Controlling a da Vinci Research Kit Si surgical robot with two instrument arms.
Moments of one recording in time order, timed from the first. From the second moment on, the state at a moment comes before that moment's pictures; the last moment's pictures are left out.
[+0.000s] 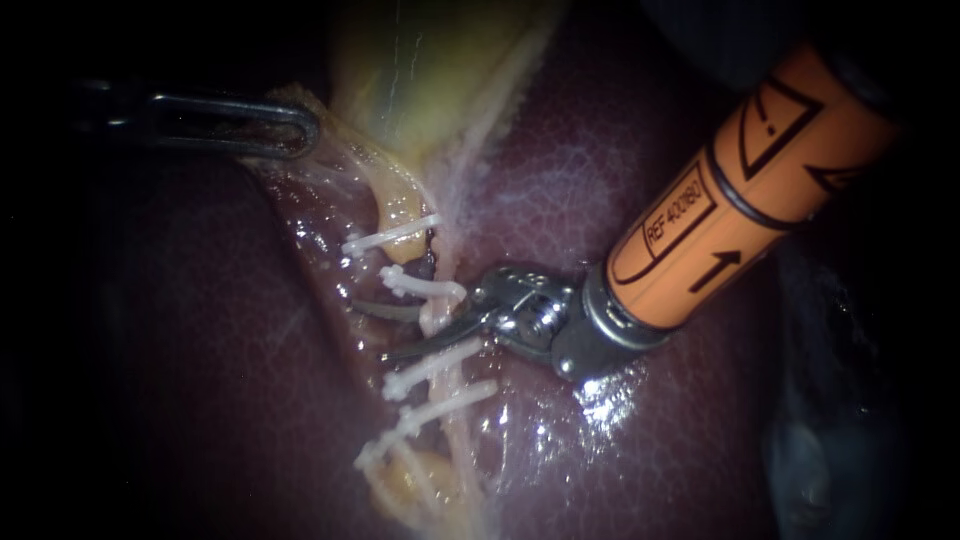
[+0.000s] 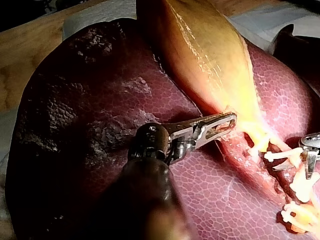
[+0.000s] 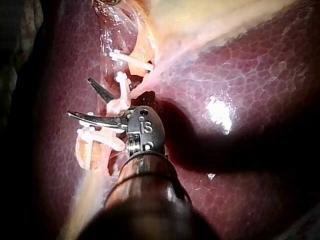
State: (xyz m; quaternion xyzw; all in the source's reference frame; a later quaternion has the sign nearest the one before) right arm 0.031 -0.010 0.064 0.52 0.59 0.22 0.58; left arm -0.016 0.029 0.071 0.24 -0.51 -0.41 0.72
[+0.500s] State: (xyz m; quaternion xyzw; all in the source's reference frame) right arm 0.031 -0.010 0.061 0.53 0.59 0.22 0.57; left arm -0.016 0.029 0.071 0.24 -0.51 -0.41 0.72
